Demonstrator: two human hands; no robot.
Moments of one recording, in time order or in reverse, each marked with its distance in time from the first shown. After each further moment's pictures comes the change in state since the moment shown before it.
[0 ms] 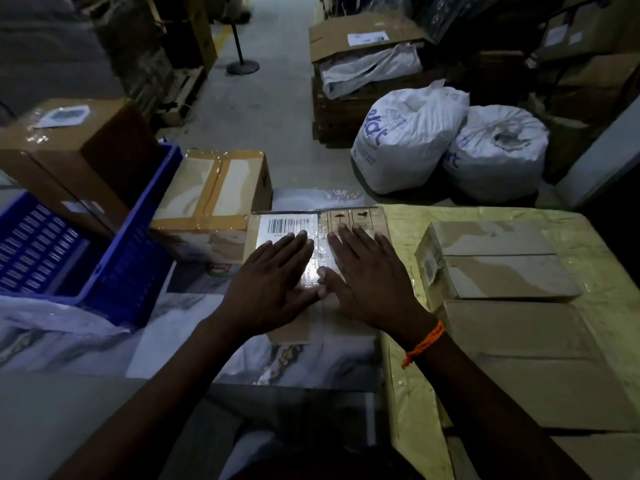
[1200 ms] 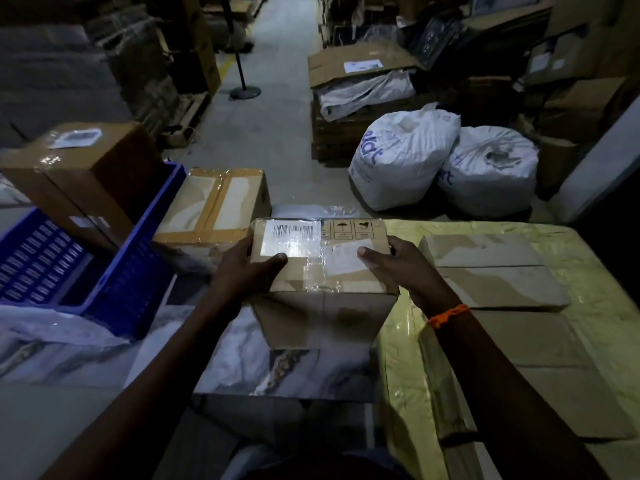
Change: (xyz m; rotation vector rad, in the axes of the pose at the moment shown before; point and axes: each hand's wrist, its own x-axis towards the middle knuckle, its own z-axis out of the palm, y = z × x) left_hand 0.016 -0.018 -0.019 -1.021 0.260 -0.604; right_hand 0.016 0.062 -0.034 1.173 -0.169 0.622
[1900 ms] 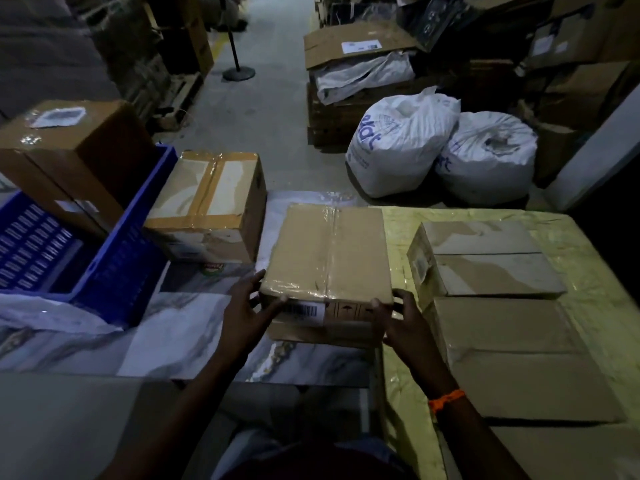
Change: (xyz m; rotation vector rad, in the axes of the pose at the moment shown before) left_hand -0.052 -0.102 0.032 -0.037 0.058 0.005; right_hand -0.070 0.127 0.022 -0.017 0.185 0.107
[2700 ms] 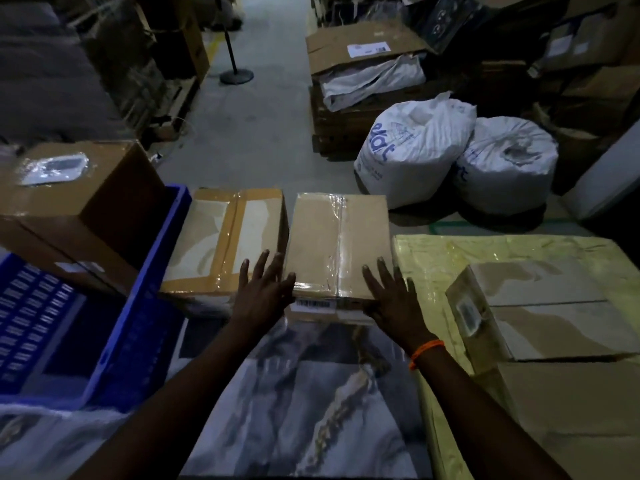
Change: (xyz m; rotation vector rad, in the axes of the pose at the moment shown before) left_hand 0.227 -0.022 -0.051 1.254 -0.259 0.507; right_hand 0.201 -0.033 0.111 -1.030 -0.080 -0.479
